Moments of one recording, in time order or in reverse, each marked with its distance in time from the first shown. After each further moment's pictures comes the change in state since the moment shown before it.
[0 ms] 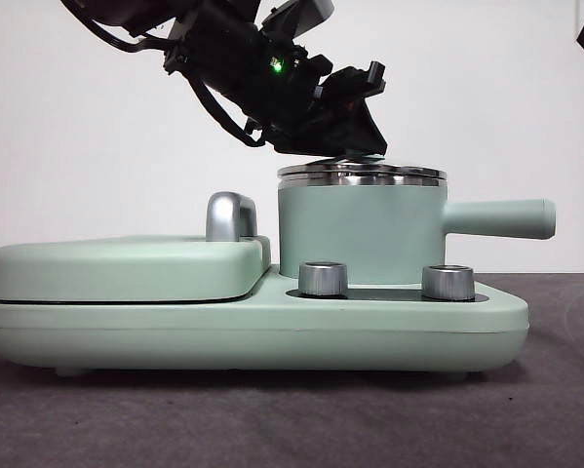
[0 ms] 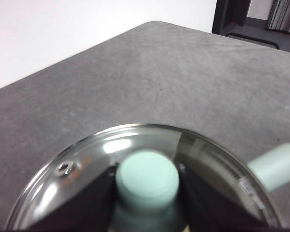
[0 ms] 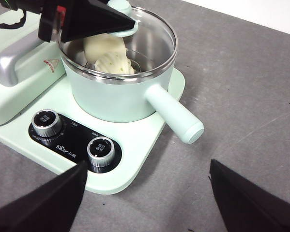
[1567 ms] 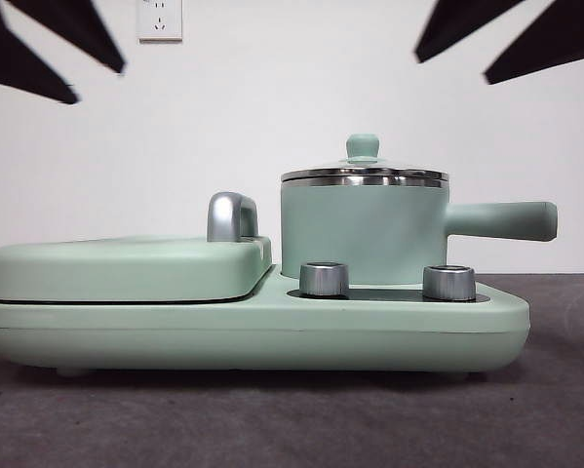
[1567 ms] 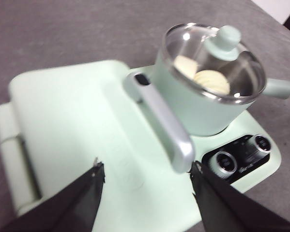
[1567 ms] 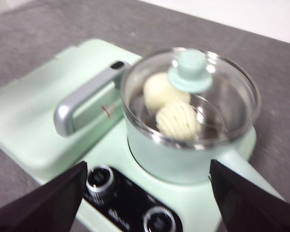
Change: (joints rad) left arm 0.254 -0.929 -0.440 -0.678 -0.004 -0.271; right arm 0.000 0.311 0.000 0.413 -0.194 -0.003
